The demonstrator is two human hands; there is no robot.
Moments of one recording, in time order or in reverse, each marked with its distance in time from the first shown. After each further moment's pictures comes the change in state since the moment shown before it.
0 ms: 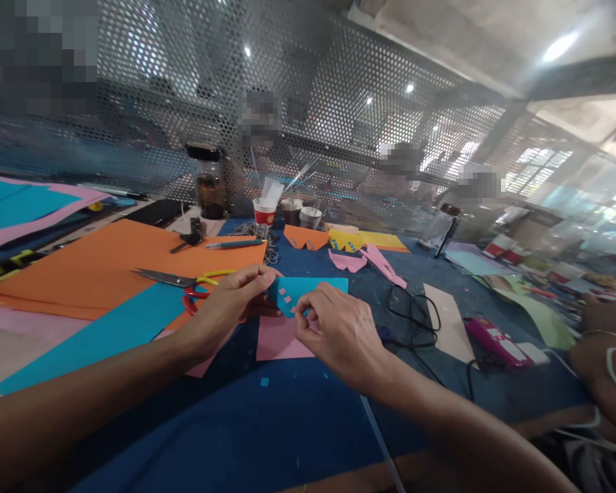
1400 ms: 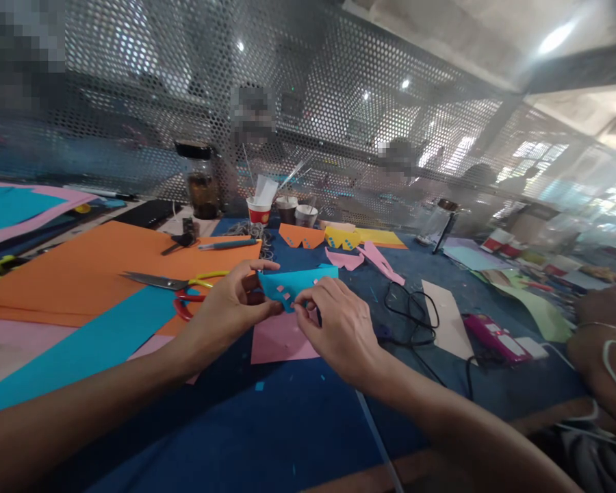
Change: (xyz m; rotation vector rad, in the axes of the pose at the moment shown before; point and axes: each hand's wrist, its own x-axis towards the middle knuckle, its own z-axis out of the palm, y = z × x) left_hand -0.005 0.004 0.011 0.194 -0.016 0.118; right_hand -0.001 0.012 0.011 0.038 0.099 0.027
